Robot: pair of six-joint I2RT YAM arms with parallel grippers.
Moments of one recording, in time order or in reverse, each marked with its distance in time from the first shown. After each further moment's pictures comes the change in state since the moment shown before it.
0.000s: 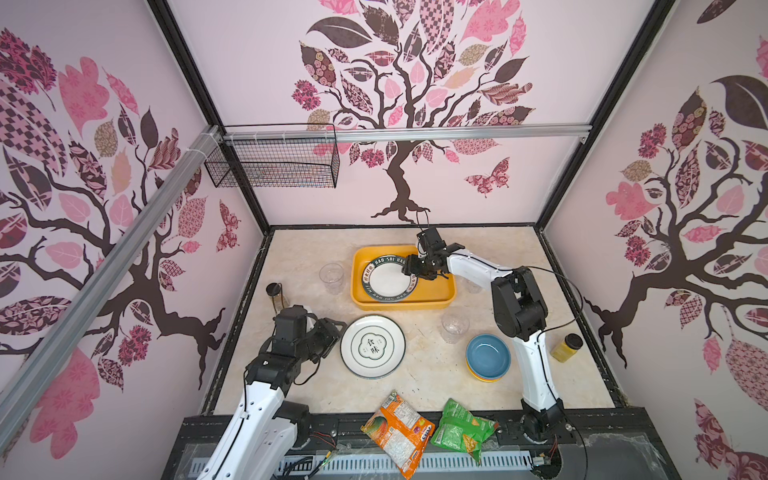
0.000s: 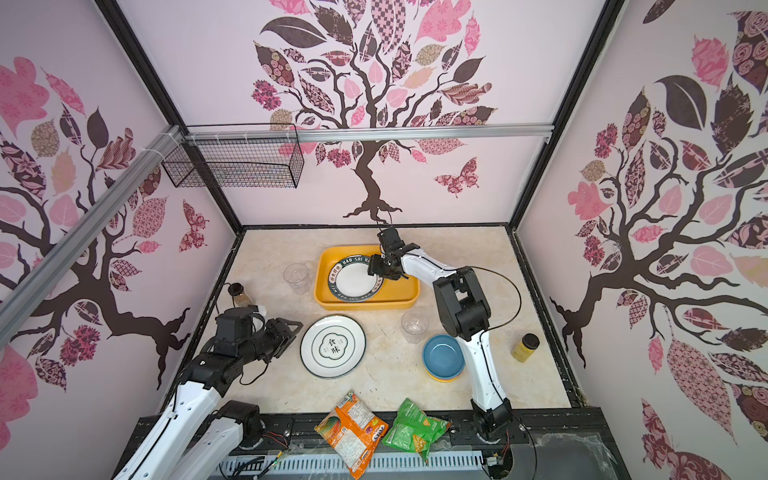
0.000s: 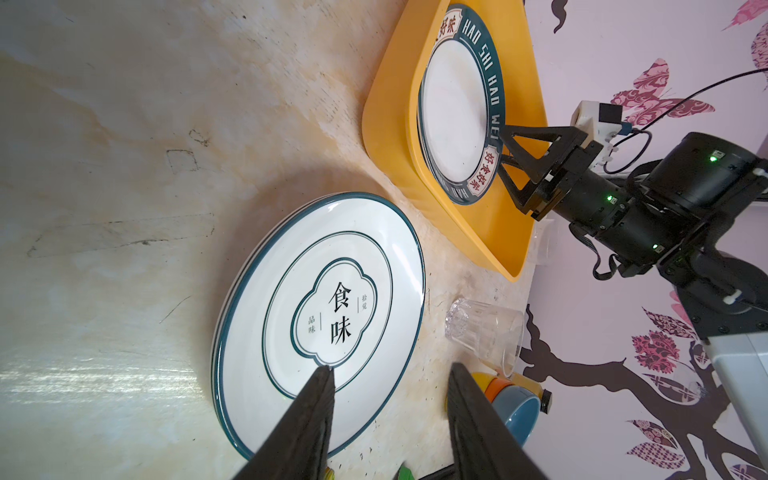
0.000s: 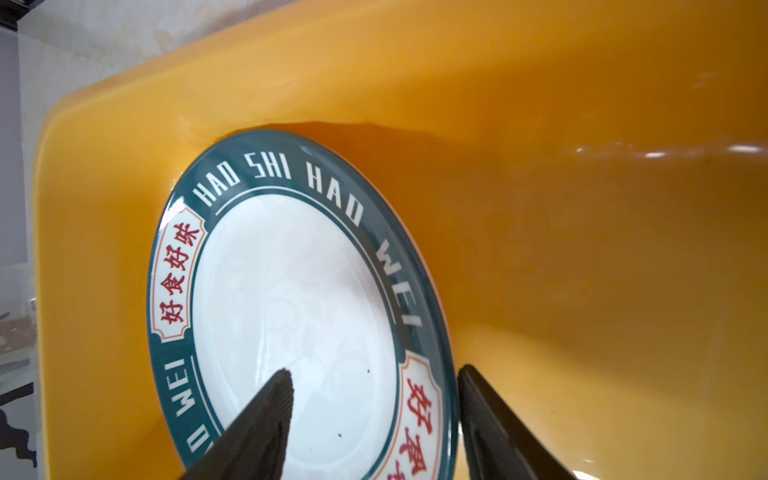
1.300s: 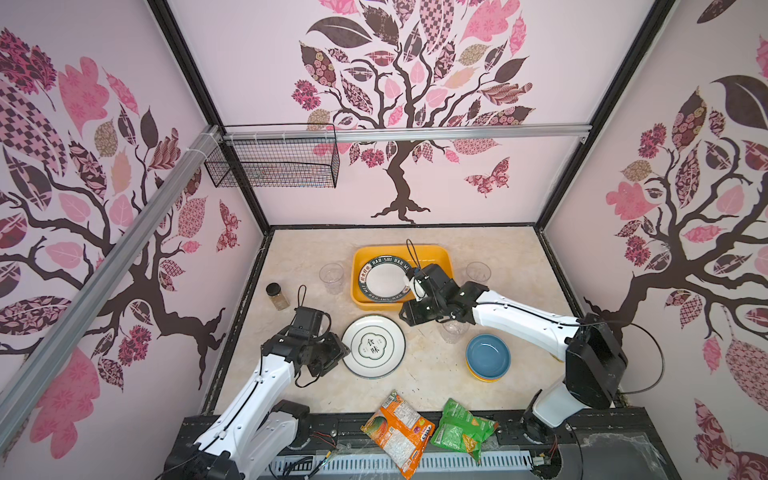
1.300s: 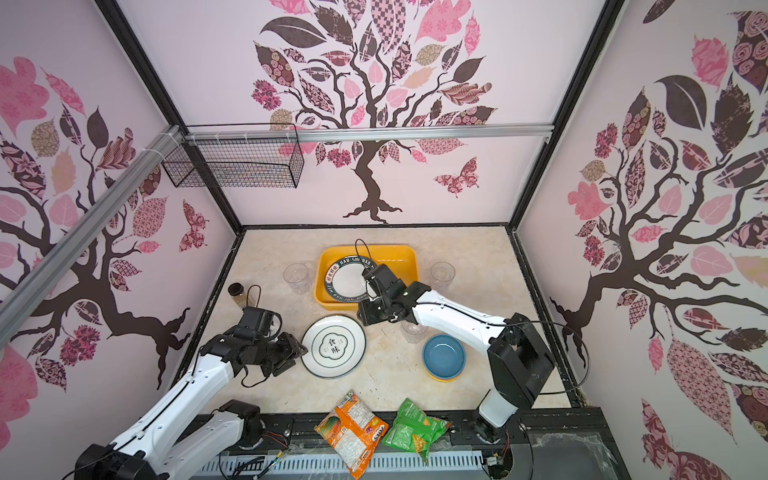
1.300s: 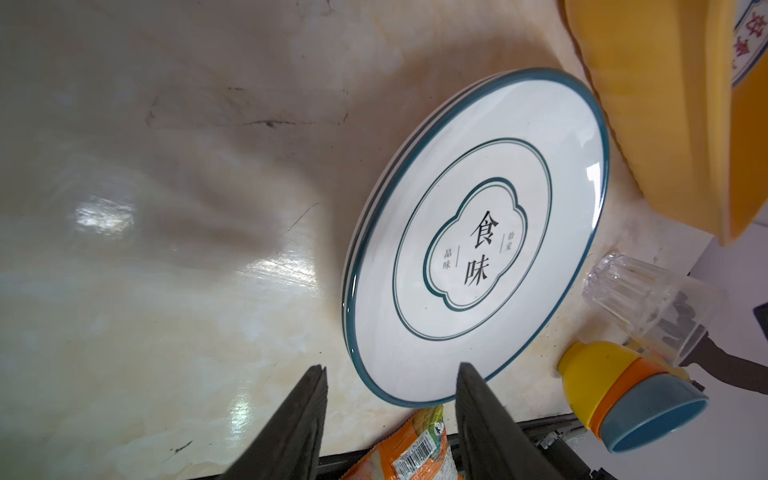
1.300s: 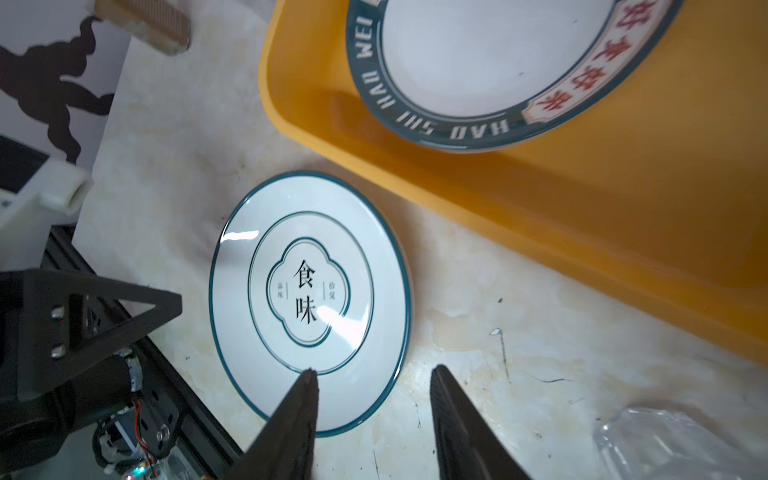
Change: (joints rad) left arm -0.073 0.254 0.041 -0.245 -0.029 0.135; right arm 0.319 -0.633 -0.590 -0.020 0.037 -0.126
